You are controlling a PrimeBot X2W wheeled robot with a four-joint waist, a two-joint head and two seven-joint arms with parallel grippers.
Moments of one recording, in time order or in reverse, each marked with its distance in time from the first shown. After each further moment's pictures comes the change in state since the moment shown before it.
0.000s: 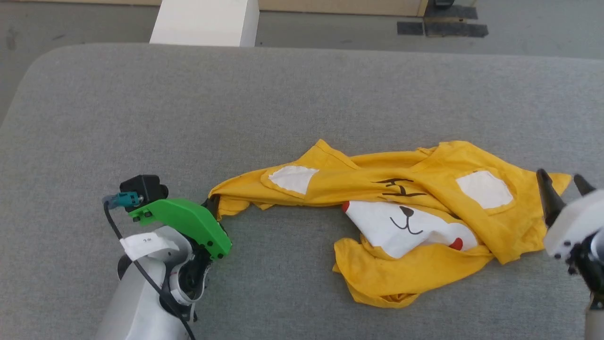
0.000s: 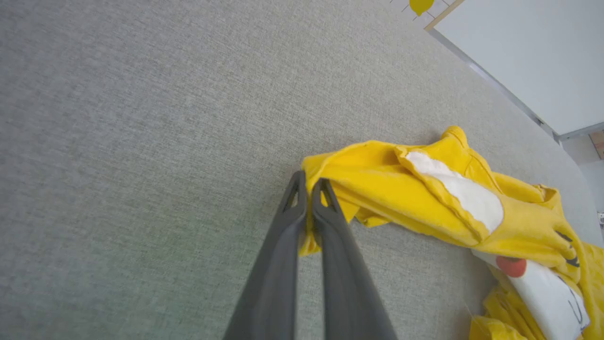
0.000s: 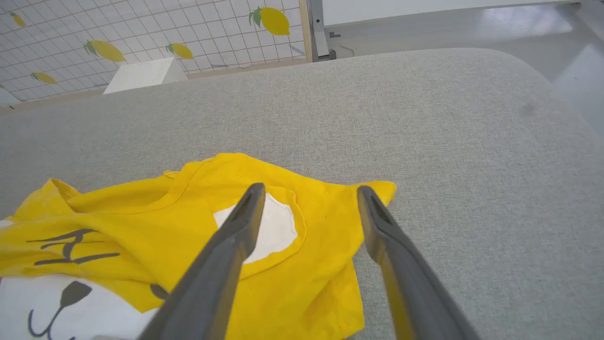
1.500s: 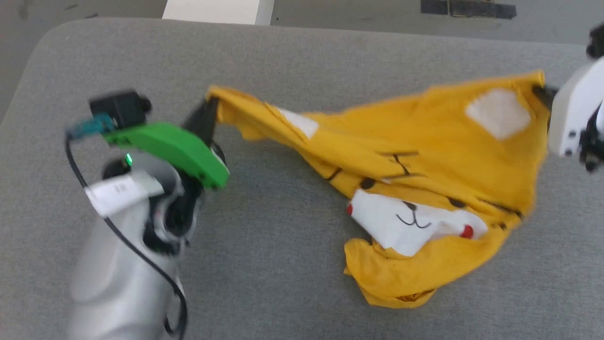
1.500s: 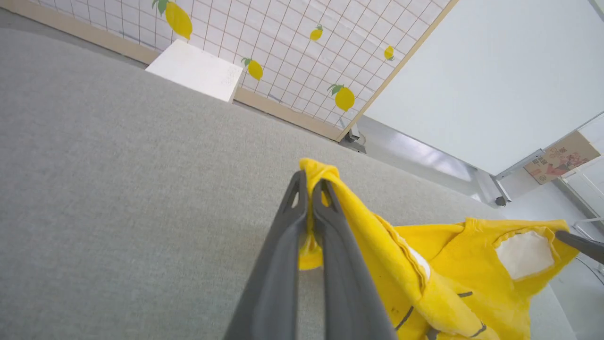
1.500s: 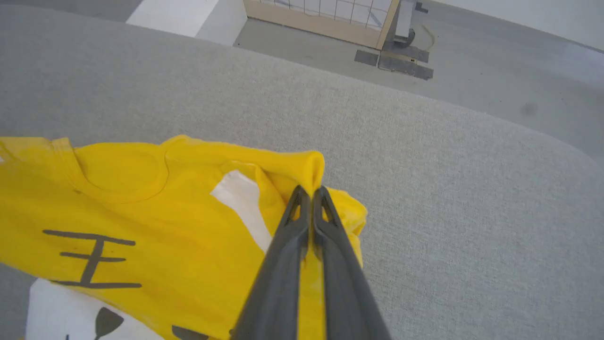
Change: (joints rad) left arm -0.180 0.020 -0.010 -0.152 -0.003 -0.087 -0.074; right arm -0.465 -0.295 0.343 0.222 0.189 -0.005 0.360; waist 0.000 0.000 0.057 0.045
